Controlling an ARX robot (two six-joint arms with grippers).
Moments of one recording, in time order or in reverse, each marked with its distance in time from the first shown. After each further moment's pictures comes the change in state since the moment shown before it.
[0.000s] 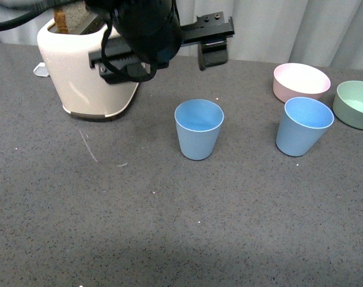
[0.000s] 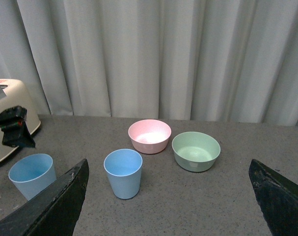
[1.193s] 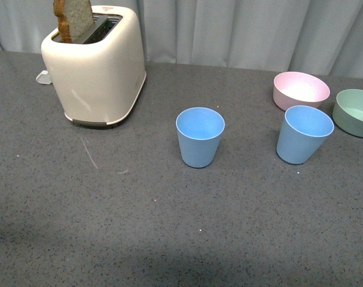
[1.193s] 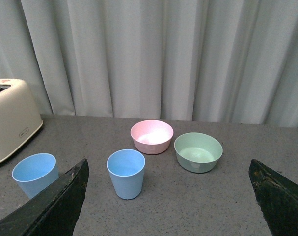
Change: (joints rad) left arm 0.438 -1.077 -1.270 0.903 0.261 0.450; right arm 0.000 0.000 0.000 0.000 0.000 0.000
